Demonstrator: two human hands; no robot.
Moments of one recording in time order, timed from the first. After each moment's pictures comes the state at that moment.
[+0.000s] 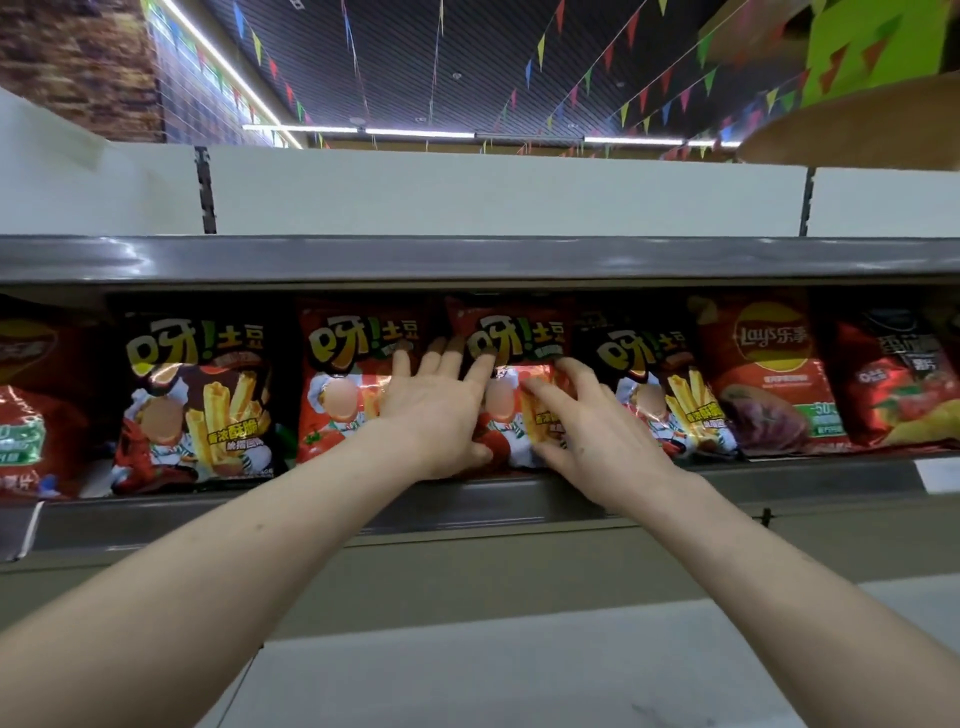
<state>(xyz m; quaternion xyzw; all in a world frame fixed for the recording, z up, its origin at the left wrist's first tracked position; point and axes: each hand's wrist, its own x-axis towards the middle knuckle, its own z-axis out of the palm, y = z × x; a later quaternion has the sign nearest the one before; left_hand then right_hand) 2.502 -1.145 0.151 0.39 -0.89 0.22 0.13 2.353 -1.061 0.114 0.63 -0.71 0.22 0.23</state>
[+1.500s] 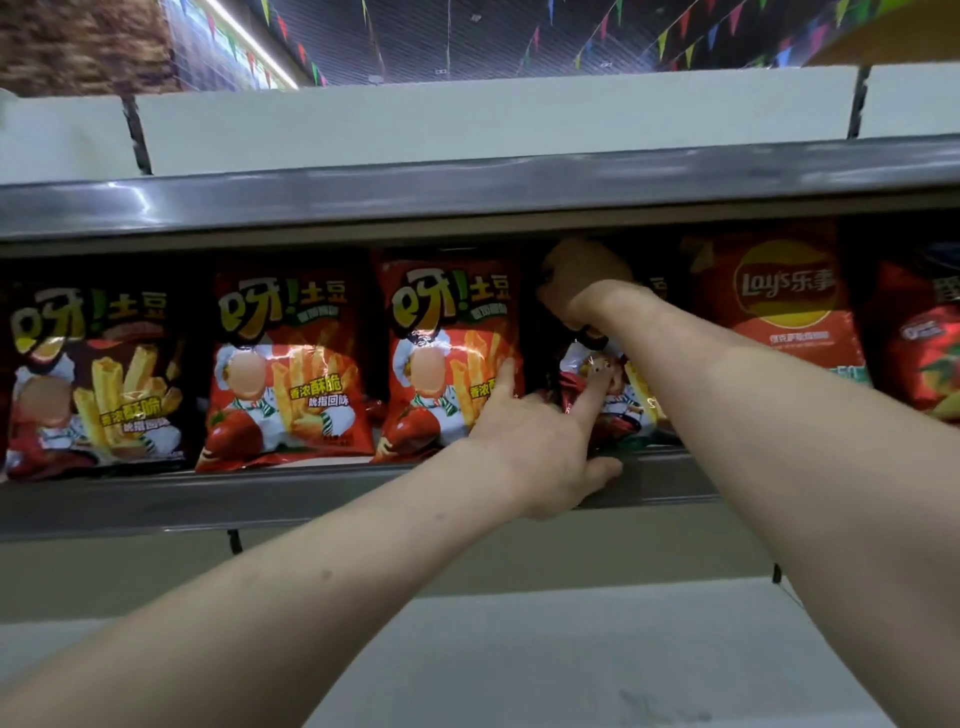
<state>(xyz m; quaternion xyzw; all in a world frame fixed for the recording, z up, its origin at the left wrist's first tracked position) 2.385 -1.102 0.111 0.28 -0.94 0.16 0.09 2.259 -1.144 0.199 0.56 -0.77 0.26 0.16</state>
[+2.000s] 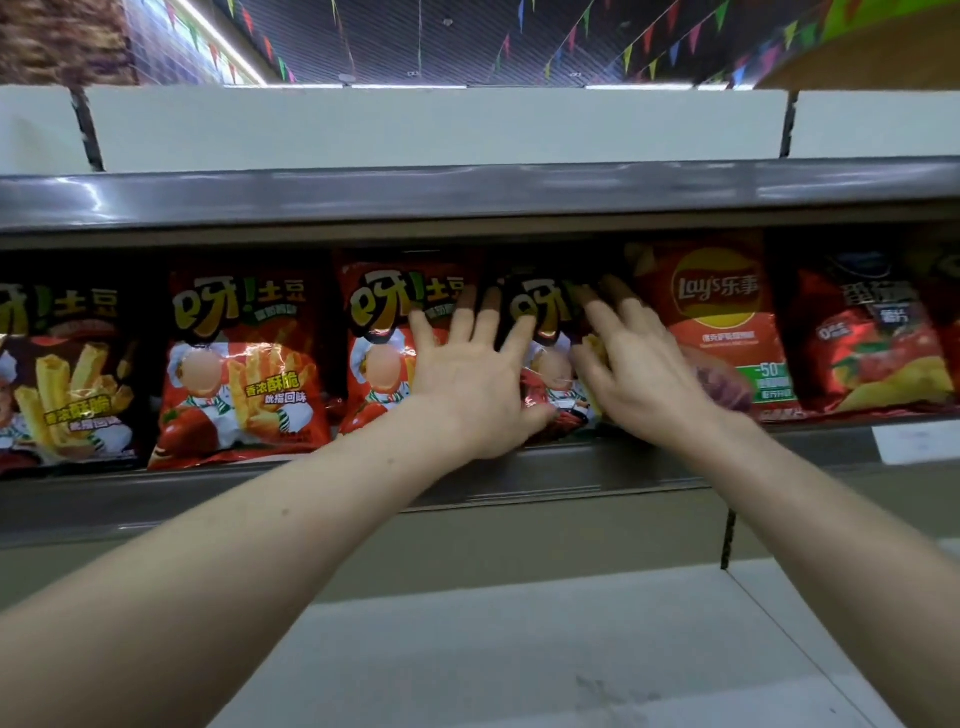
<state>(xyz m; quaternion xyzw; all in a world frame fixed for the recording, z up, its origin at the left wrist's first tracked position) 2.382 -1.108 0.134 0.38 -0.88 0.22 0.18 2.224 -1.049 0.120 0.57 -0.73 0.29 0.23</state>
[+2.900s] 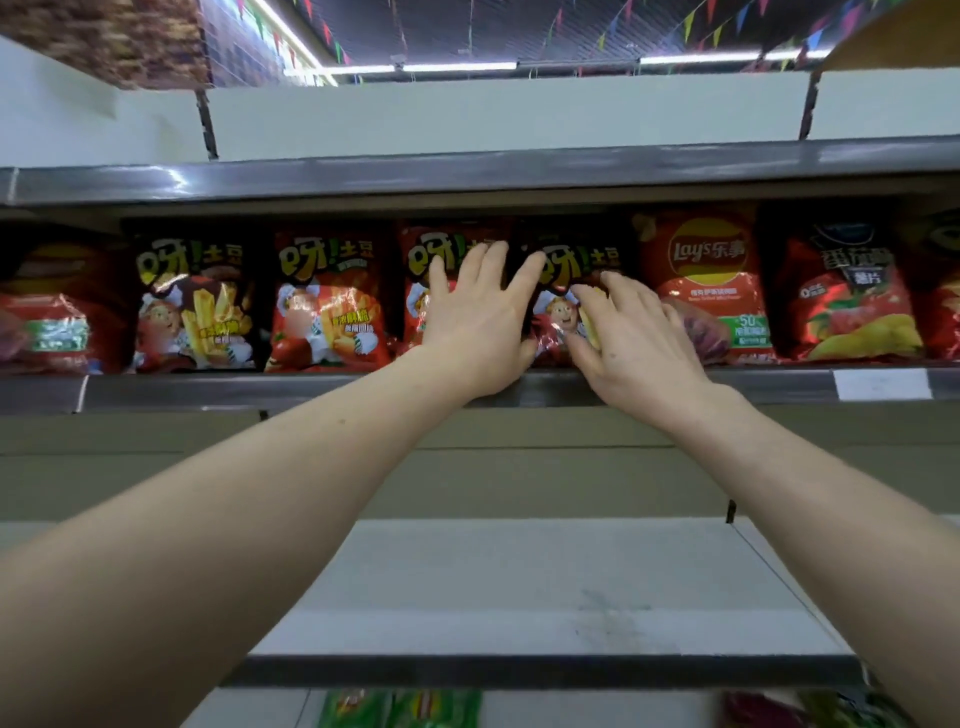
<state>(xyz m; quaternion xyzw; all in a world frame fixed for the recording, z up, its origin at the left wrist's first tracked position) 2.425 -1.047 0.133 0.38 -0.86 0.23 0.27 2.285 -0.972 0.110 0.60 -0.71 0.26 0.25</state>
